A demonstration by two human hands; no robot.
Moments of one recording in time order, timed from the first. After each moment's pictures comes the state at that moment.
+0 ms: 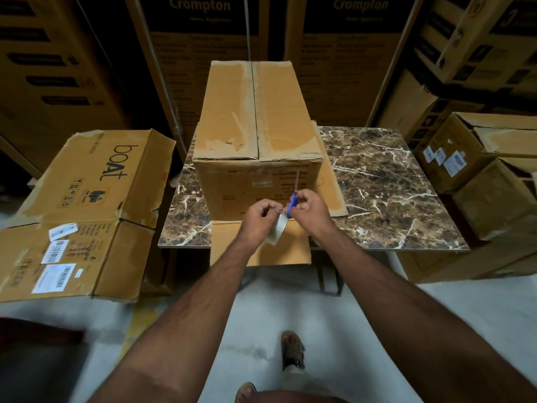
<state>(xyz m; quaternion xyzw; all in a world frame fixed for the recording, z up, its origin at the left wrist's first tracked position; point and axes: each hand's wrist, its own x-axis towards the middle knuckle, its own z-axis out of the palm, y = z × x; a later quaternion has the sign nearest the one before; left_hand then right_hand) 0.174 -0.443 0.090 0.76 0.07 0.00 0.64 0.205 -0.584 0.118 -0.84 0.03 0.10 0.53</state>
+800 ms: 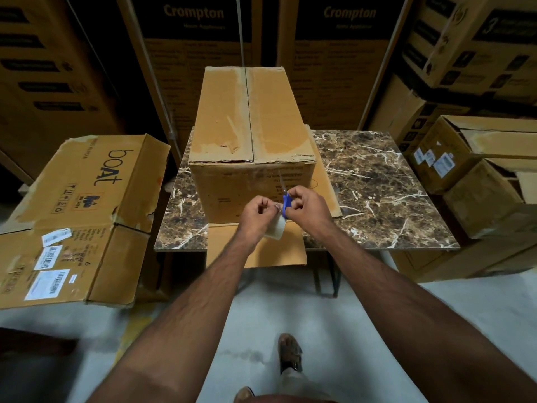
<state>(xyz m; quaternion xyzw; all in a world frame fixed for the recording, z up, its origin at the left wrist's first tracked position) 0.168 -0.451 0.114 0.75 0.12 0.00 0.65 0.195 -0.594 0.142 -0.90 -0.08 0.02 0.43</state>
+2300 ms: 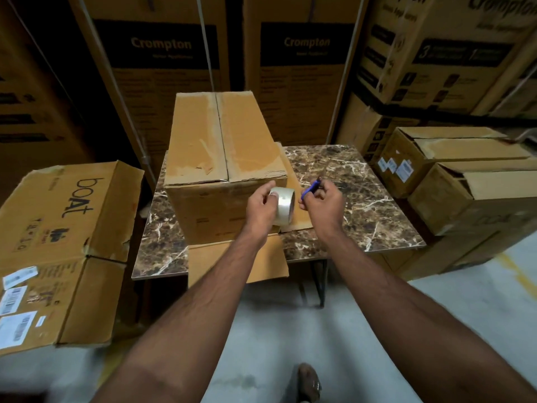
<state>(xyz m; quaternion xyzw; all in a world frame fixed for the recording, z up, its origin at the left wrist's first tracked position) 0.191 -0.496 0.156 0.69 0.07 0.03 0.72 0.190 -0.631 0.169 -0.78 0.07 -0.19 0.59</state>
